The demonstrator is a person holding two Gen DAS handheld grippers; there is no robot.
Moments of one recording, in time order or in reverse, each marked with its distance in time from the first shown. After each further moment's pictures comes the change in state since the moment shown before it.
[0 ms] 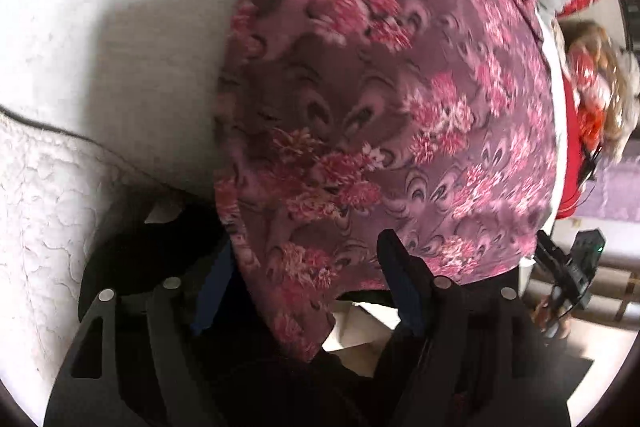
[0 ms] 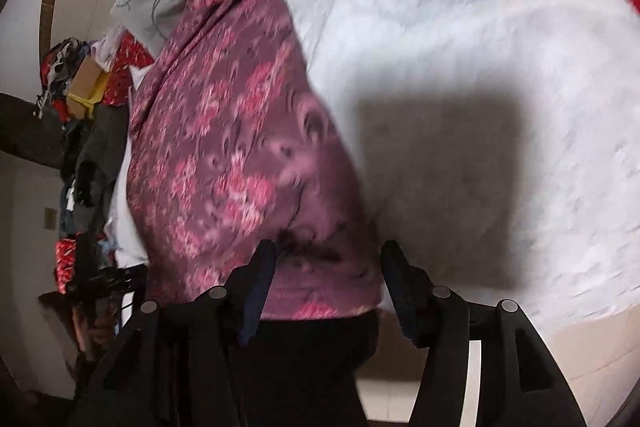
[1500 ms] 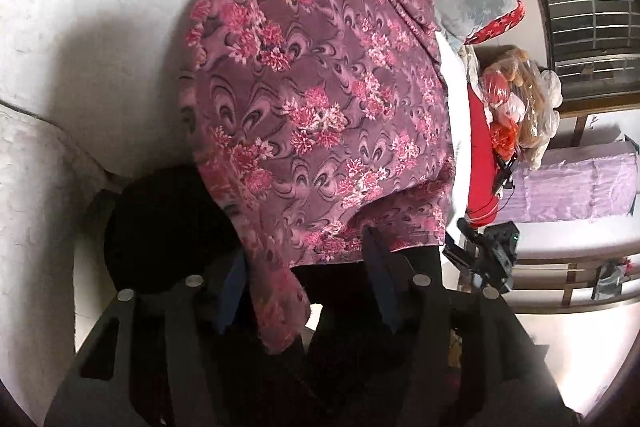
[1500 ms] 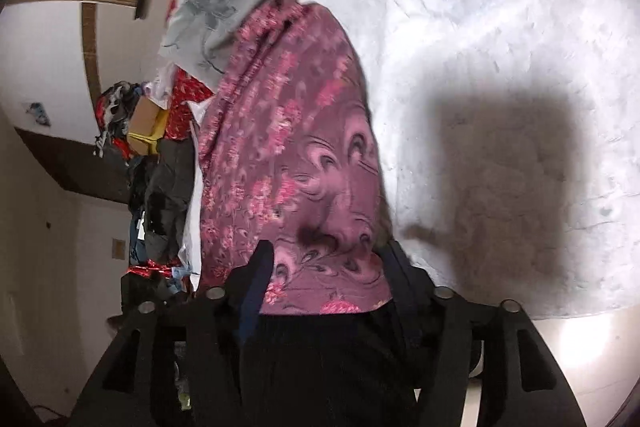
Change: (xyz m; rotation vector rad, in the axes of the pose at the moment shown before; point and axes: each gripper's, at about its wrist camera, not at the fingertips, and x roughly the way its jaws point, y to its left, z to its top) left arm -0.046 -0.009 -0.022 -0.006 -0.088 -0.350; right arm 0.001 0.006 0.001 0.097 -0.058 0.234
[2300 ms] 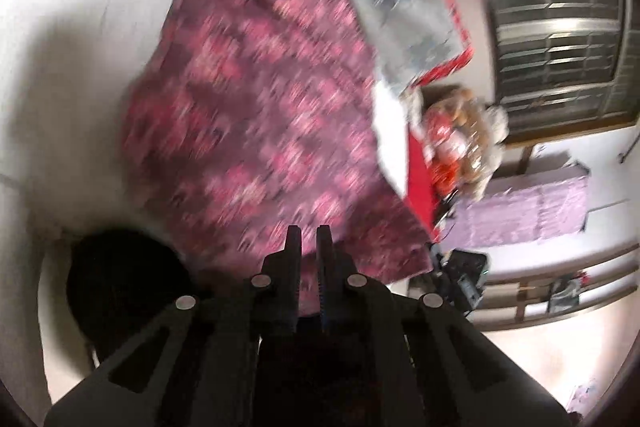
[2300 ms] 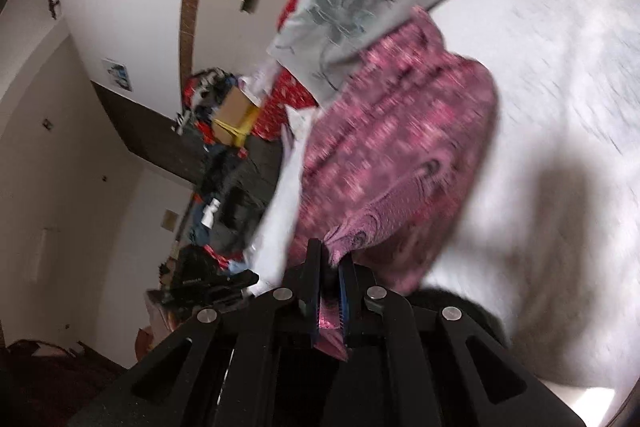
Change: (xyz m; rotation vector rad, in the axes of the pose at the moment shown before) left arm -0.050 -0.022 0.040 -0.015 -0.149 -0.241; right arm -0.024 0.103 0.028 -0.242 -0.130 0.311
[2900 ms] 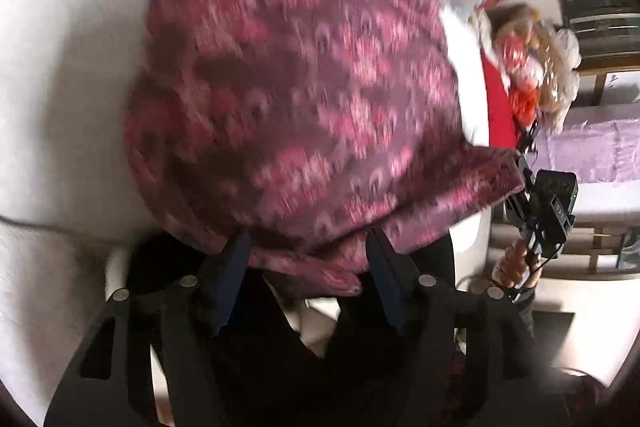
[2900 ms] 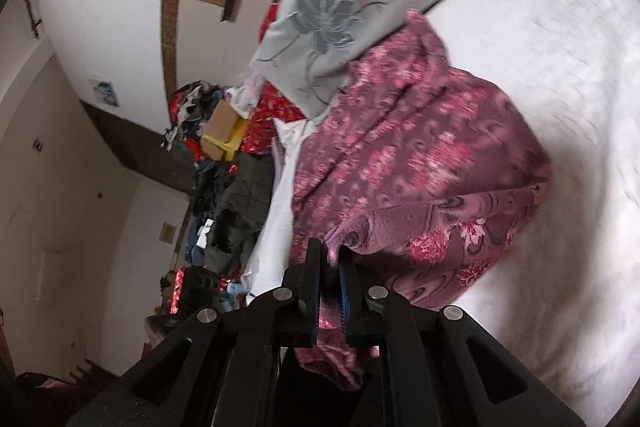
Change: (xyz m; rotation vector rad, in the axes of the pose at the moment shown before) left arm 0.070 0.000 0.012 0.113 0.325 0.354; right arm 0.026 -0.022 0.027 0.071 0.020 -0.053
